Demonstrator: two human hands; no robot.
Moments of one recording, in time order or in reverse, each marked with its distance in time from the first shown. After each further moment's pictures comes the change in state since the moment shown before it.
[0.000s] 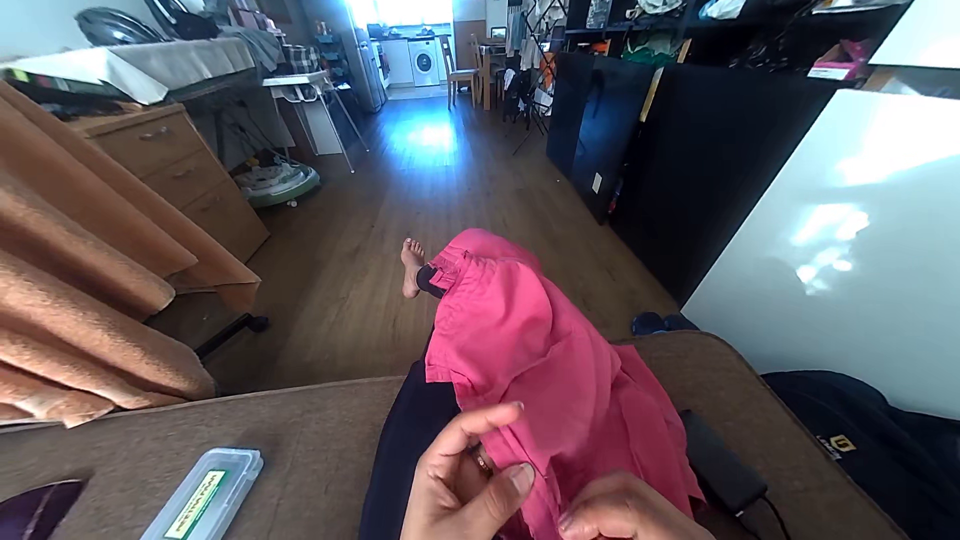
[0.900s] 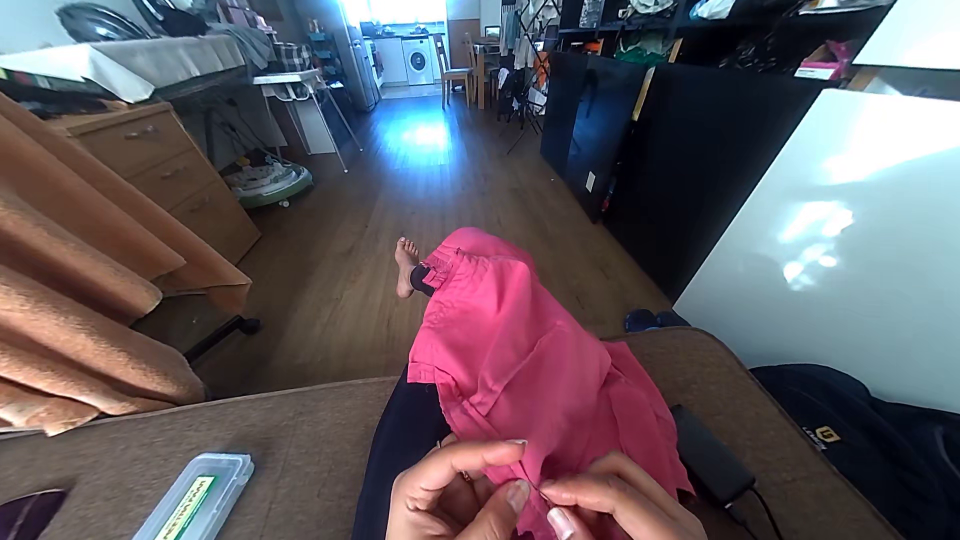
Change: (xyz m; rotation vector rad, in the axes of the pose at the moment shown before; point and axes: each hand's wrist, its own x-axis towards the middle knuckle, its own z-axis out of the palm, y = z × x) left_hand -0.006 0.003 0.002 0.155 -0.029 0.140; right_hand 0.004 -0.001 0.004 -0.147 0.084 0.015
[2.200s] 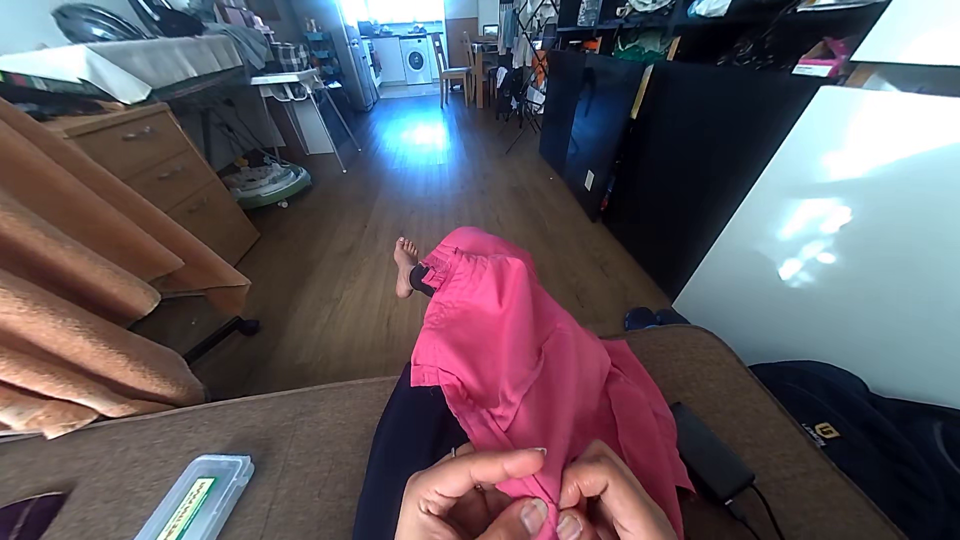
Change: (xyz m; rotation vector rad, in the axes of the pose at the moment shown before) left_hand -0.002 0.004 0.001 -0.059 -0.091 -0.077; right_hand -0.002 0.007 0.008 0.169 -0.052 0.055
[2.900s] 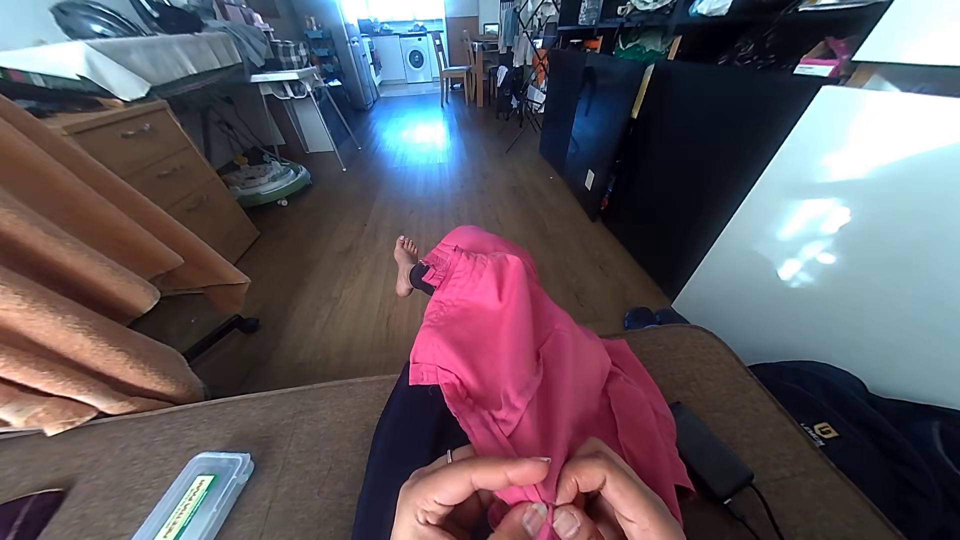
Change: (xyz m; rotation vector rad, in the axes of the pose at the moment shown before) left_hand 0.000 0.002 -0.003 0.157 -0.021 0.077; right_hand 0.000 0.003 -0.001 0.065 0.001 0.012
